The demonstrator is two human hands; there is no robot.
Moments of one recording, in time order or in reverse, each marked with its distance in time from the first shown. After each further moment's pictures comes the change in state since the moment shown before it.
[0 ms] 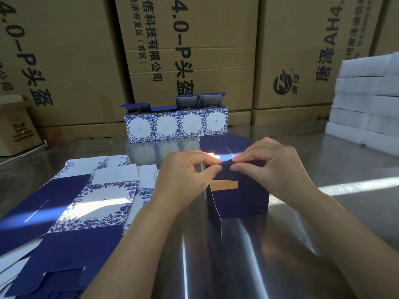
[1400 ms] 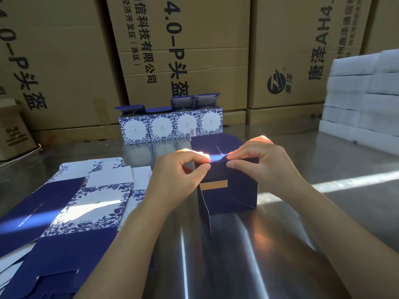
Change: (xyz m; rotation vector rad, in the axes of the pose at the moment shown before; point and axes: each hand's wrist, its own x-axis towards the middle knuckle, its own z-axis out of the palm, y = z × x) left_hand 0.001 -0.005 -0.001 -0.014 -0.025 0.021; right_hand 0.002 0.017 0.000 0.149 -0.061 0.114
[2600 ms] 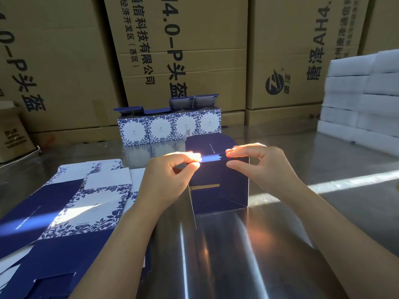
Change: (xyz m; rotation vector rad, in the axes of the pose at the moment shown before) left_hand 0.001 -0.008 -0.007 0.051 0.031 -0.051; right_hand -0.002 0.005 0.000 0.061 0.030 0.135
